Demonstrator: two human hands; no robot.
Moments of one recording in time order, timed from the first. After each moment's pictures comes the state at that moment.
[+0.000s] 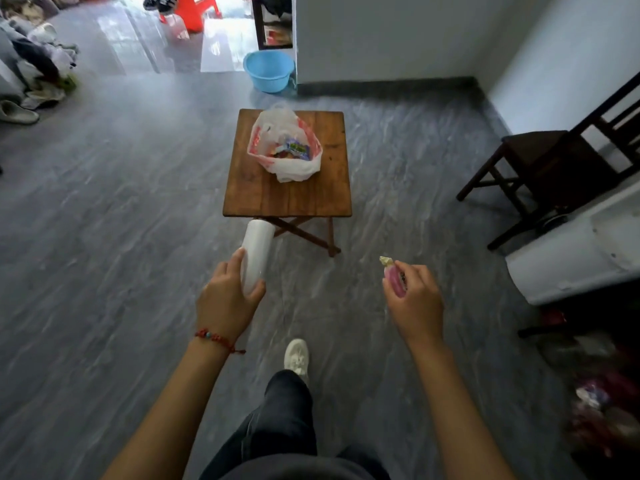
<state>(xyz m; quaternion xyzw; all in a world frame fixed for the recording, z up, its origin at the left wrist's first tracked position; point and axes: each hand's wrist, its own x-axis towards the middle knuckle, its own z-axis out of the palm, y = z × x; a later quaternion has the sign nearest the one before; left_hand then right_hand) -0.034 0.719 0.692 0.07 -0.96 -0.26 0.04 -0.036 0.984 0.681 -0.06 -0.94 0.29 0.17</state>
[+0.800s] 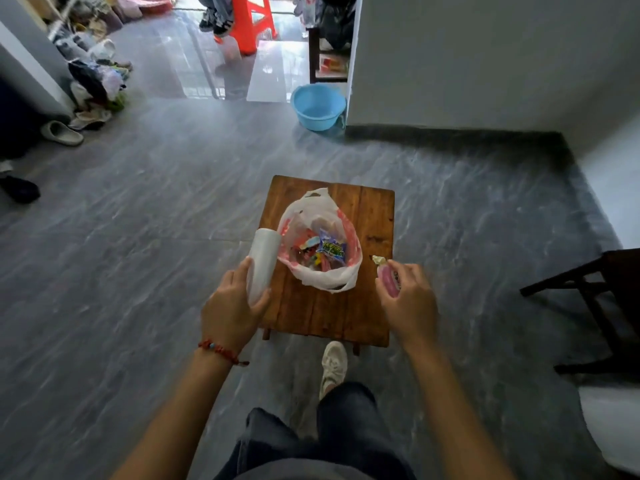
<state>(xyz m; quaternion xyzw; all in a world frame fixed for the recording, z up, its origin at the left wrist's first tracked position) -0.421 0.664 0.678 0.12 -0.96 -0.24 0.07 -0.475 0.911 0.676 0.03 -0.95 0.30 0.08</state>
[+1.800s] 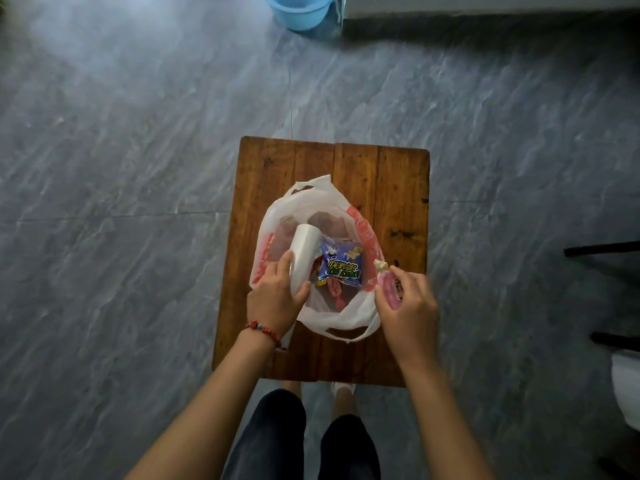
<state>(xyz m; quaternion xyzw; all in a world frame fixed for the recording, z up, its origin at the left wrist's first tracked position) -0.653 0.661 0.478 0.10 -0.95 -0.25 -0.13 -0.650 0.851 0.512 -0.06 -0.95 0.31 -0.02</state>
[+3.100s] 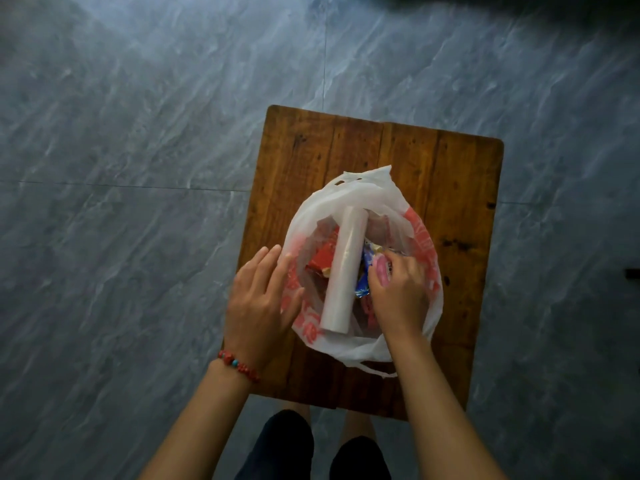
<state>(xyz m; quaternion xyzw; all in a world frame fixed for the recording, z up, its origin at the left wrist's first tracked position) -0.649 0.599 0.425 0.01 -0.98 -0.18 -0.01 -0.703 0.784 0.390 -0.07 -0.96 0.28 -0.05</state>
